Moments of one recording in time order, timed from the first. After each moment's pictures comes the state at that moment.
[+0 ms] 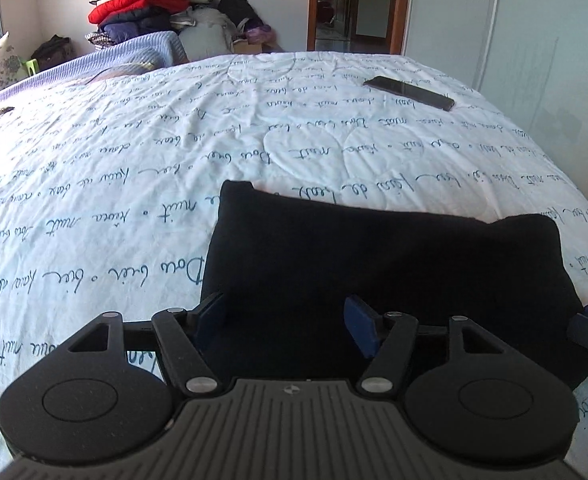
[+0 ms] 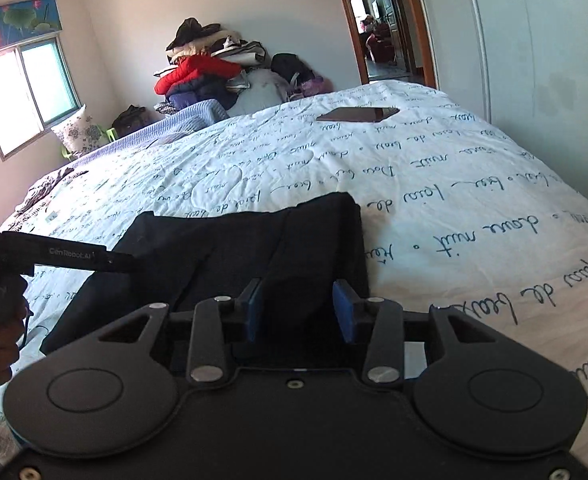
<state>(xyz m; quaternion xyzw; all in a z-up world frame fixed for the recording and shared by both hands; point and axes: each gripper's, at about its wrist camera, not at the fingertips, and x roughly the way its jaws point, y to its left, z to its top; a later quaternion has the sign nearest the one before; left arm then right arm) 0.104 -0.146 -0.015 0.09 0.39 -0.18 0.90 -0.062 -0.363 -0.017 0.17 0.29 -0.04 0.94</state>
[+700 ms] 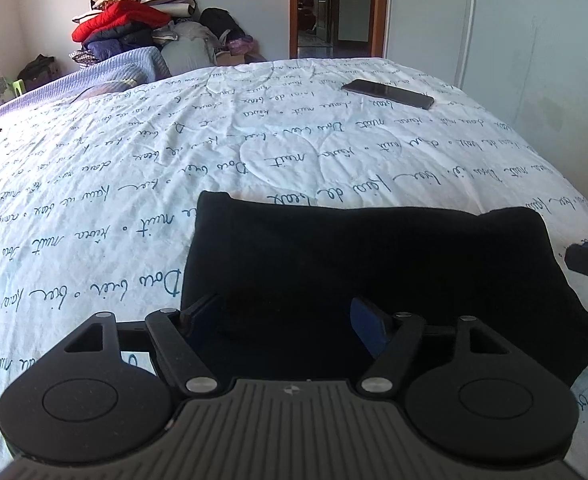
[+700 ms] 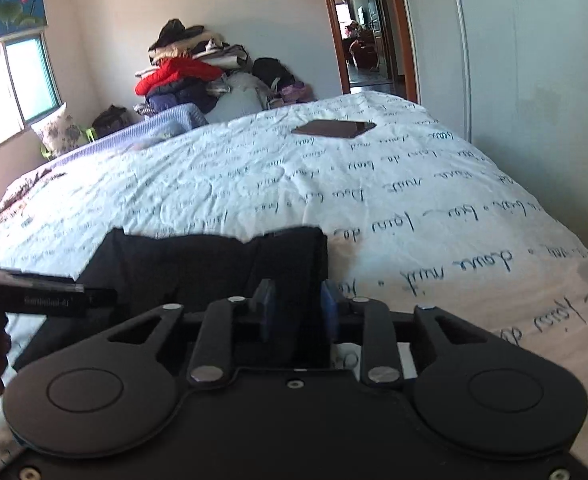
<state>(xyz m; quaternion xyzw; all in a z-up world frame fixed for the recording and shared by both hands) 0.097 -0.158 -0.016 0.10 0.37 -0.20 0.90 -0.043 -0.390 0.004 0.16 0.27 -0.06 0.95</state>
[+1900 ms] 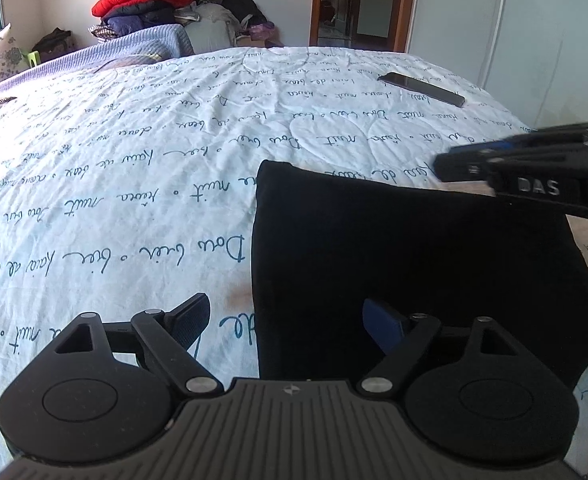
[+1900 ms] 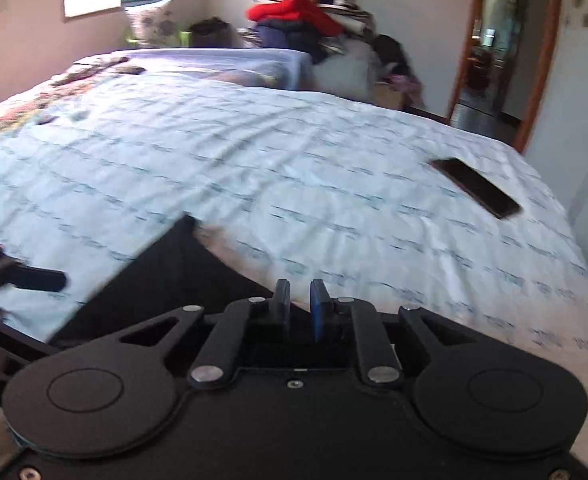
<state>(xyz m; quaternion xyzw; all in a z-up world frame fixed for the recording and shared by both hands) 0.104 -0.105 -0.023 0.07 0.40 -0.19 0.90 0.092 -0.276 0.034 -0.03 0.34 0.11 0.93</state>
